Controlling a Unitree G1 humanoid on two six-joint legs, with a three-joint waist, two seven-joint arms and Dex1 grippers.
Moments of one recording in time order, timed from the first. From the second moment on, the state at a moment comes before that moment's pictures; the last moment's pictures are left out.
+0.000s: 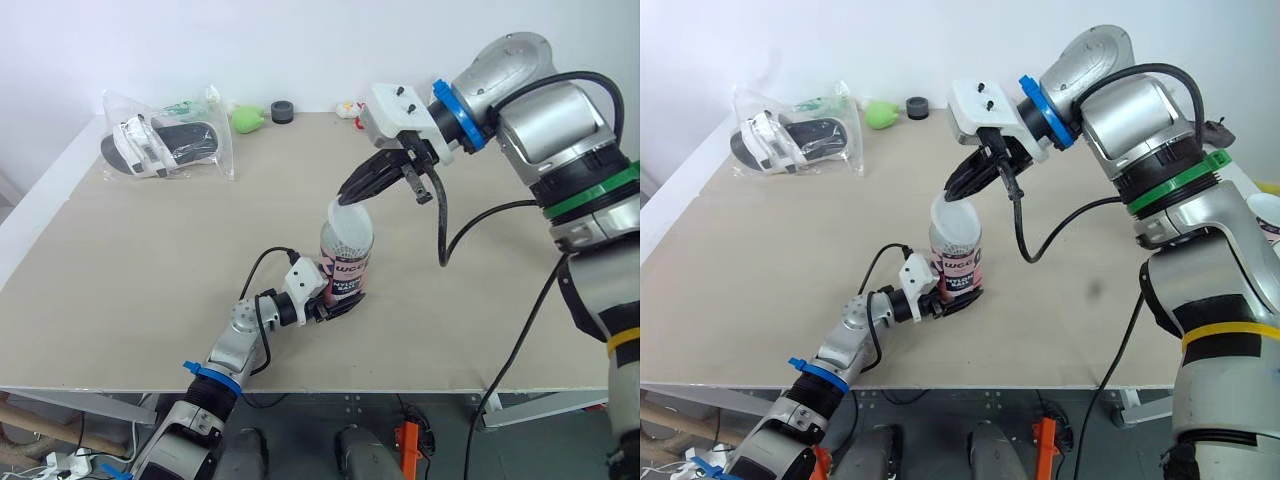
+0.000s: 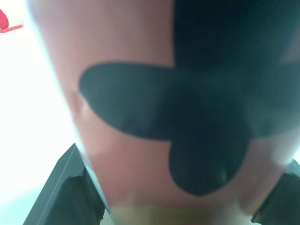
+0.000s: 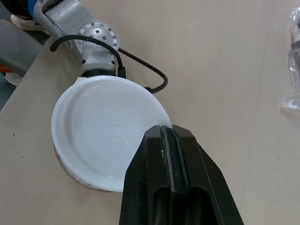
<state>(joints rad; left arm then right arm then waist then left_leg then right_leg) -0.45 0.08 -0.25 0.39 -0.12 -0.14 -0.77 -1.54 -0.73 0.70 0.52 0.36 0.16 1.58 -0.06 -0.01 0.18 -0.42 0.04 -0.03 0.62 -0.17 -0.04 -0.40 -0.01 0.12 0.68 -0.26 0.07</state>
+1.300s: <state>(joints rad) -0.46 0.08 -0.26 0.41 -0.11 -0.15 -0.76 -1.49 -0.70 0.75 0.54 0.21 -0.03 1.58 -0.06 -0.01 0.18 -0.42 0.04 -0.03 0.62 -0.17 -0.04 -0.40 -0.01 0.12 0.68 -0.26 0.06</state>
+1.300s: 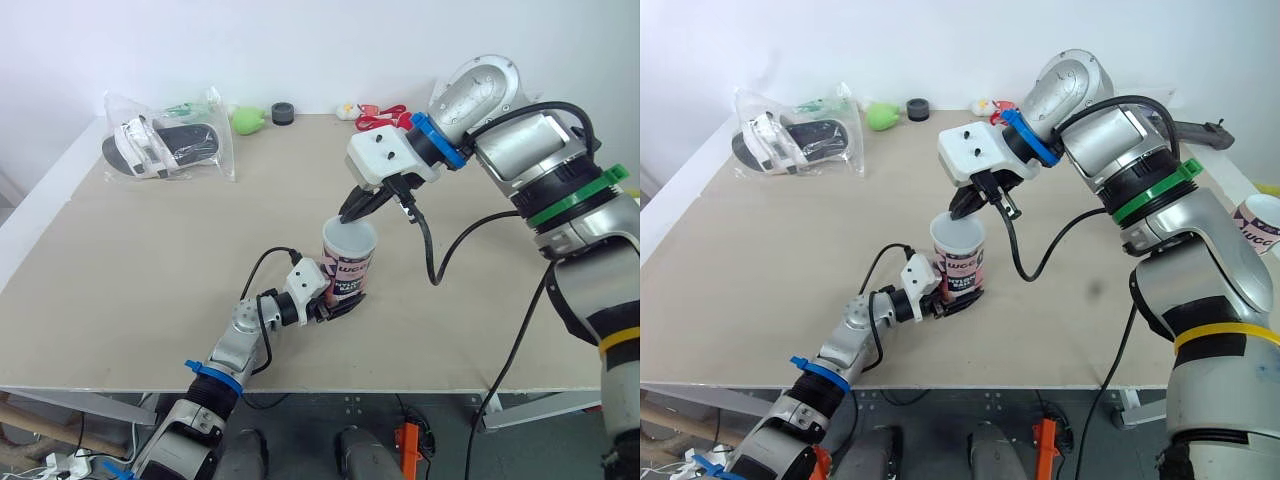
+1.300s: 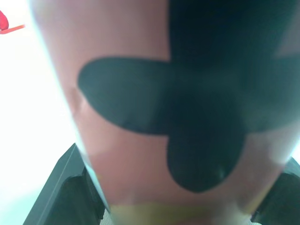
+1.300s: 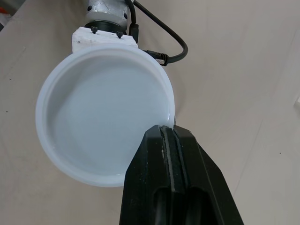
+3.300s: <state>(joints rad) -0.45 0.09 -0.26 0.39 -0.11 -0.13 -0.76 -1.38 -0.74 0.73 0.38 0.31 0.16 1.58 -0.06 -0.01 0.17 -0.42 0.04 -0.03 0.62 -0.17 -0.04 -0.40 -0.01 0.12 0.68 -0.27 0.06</state>
